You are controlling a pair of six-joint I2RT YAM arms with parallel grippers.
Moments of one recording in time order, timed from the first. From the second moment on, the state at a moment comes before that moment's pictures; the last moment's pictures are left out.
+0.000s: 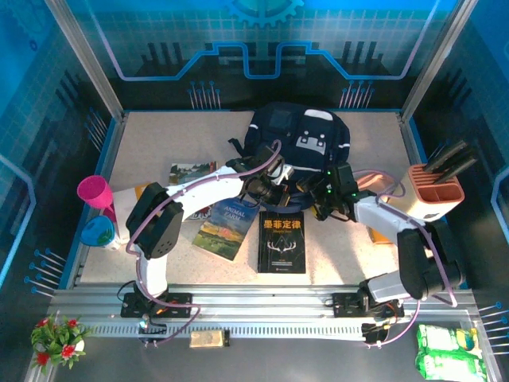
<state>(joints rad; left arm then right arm) -0.72 1.91 1.48 -0.61 0.32 -0.38 0.30 1.45 0.74 -0.16 -0.31 1.28</state>
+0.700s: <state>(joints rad) -0.71 1.91 1.48 -0.68 0.24 -0.30 0.34 1.55 0.83 -0.29 -0.20 1.19</state>
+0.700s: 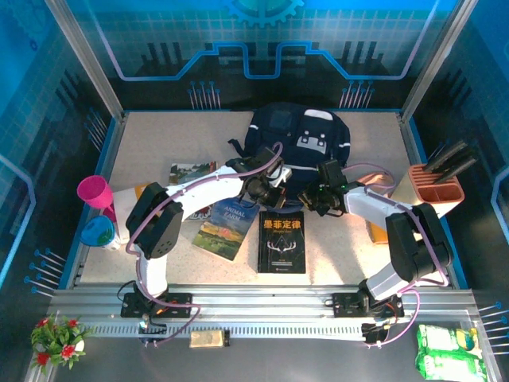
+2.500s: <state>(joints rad) -0.54 1.90 1.38 -0.61 0.23 -0.23 0.23 1.33 0.93 -0.49 -0.20 1.00</state>
